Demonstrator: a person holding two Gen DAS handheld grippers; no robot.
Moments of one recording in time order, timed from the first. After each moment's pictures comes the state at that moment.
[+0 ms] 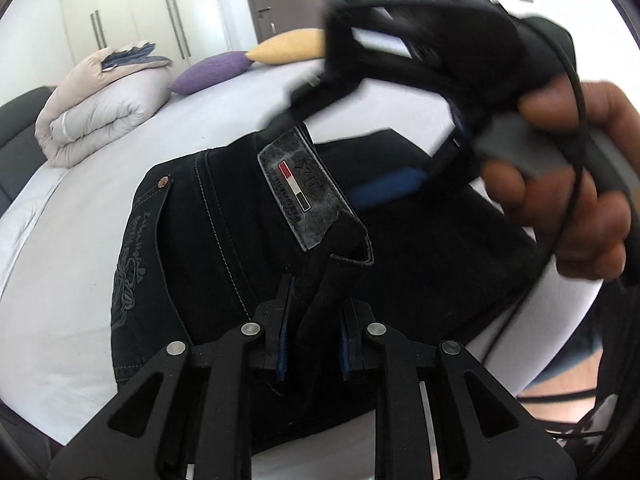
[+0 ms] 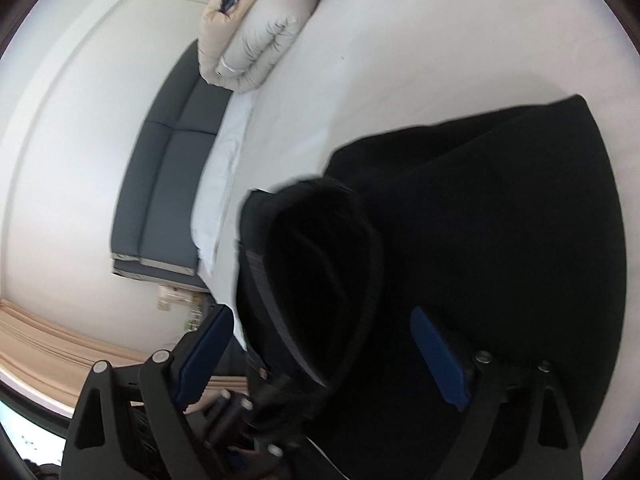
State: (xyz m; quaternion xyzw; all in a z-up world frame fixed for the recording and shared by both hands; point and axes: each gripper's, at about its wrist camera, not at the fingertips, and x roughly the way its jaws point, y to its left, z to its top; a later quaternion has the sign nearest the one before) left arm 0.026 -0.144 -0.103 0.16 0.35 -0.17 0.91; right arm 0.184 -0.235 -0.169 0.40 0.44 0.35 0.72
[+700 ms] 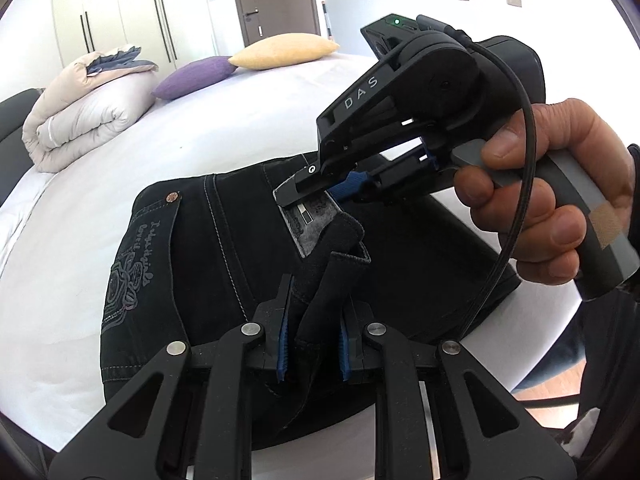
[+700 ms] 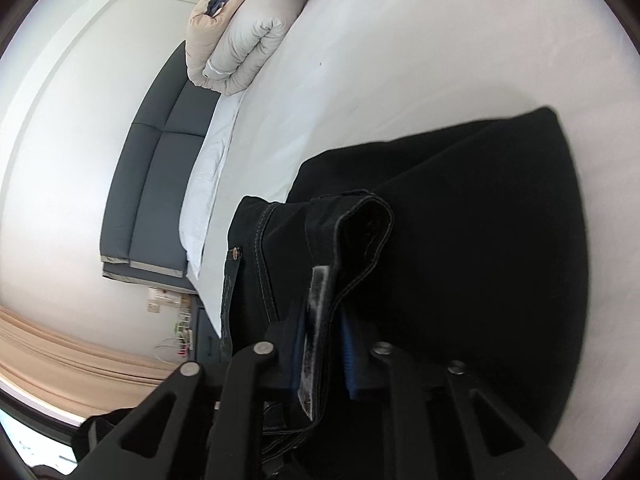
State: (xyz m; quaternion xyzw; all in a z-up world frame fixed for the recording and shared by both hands) left arm 0.023 -0.152 -0.101 0.14 0.34 -0.20 0.91; right arm 0.199 -0.228 -0.165 0.37 0.46 0.32 0.74
